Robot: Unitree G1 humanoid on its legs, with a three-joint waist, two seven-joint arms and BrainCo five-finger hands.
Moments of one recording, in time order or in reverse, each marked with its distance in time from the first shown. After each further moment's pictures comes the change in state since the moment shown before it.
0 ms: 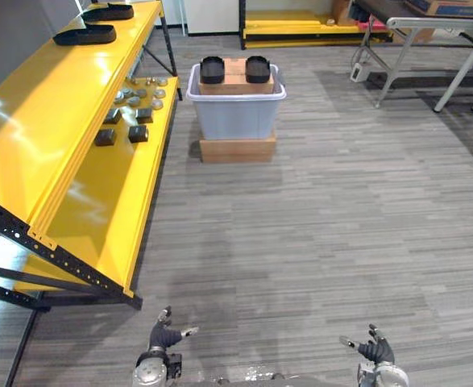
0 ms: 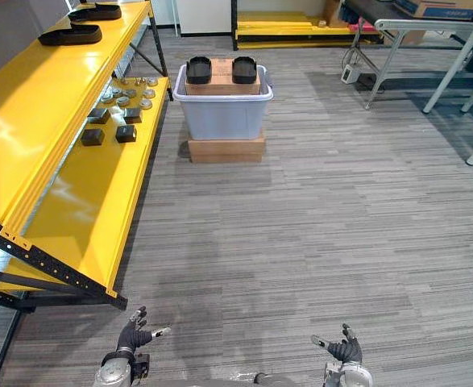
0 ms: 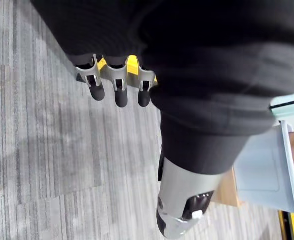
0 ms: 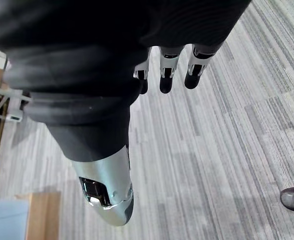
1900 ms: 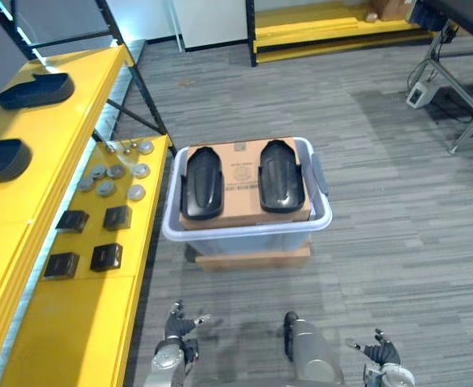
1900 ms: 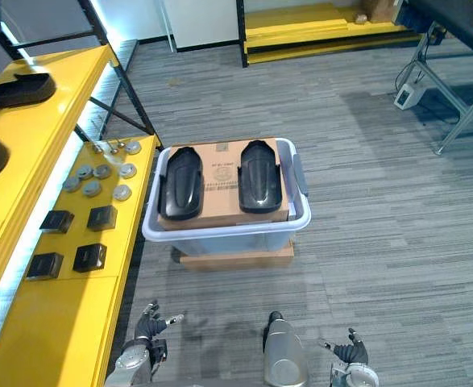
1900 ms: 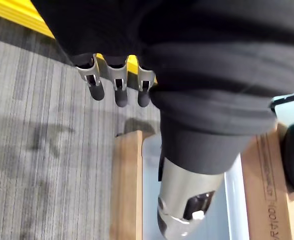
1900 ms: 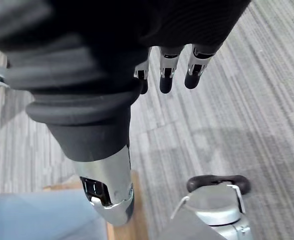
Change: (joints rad) left arm -0.132 -0.087 -0.047 0.141 -0.065 0.002 0.056; right arm 0.020 -0.051 0.073 0.080 0.054 0.023 0.001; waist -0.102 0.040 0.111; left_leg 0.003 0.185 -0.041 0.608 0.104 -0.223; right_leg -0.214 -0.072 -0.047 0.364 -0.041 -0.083
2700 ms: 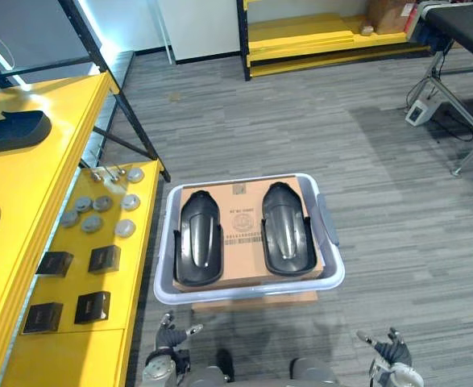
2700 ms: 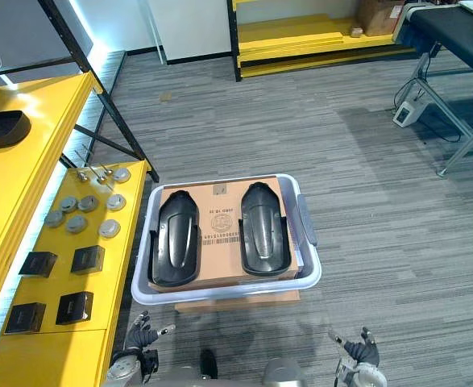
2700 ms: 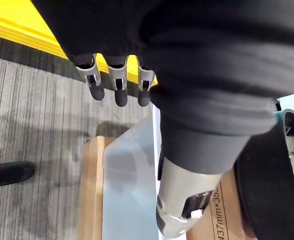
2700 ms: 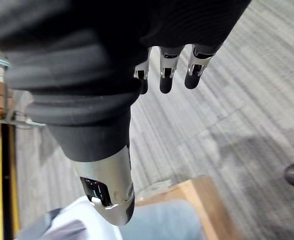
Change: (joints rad) left arm 0.087 0.047 0.025 -0.010 0.025 0.001 -0.003; right arm 0.073 0.023 -0.129 -0.412 0.078 -0.018 -0.046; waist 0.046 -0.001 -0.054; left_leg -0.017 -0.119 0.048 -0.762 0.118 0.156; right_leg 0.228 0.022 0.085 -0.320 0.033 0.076
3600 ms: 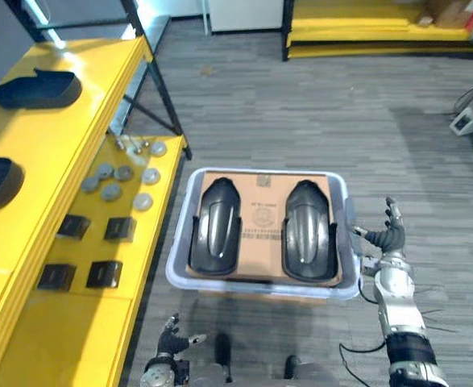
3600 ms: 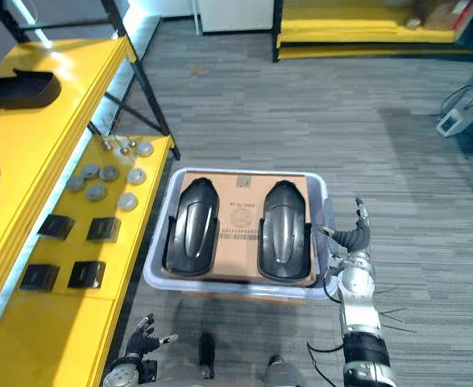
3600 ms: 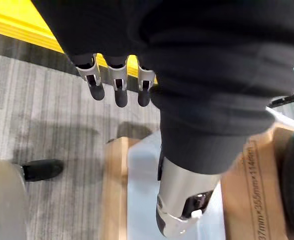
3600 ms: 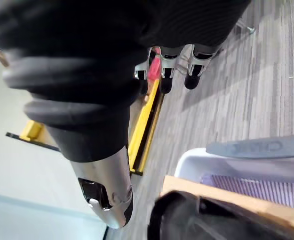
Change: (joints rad) left arm -0.001 0.031 -0.090 -0.077 0.044 -0.007 -0.011; right arm -0.554 -0.069 0.171 0.106 -0.335 0.053 -0.162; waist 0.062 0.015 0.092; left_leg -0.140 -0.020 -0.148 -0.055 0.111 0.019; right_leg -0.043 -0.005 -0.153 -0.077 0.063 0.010
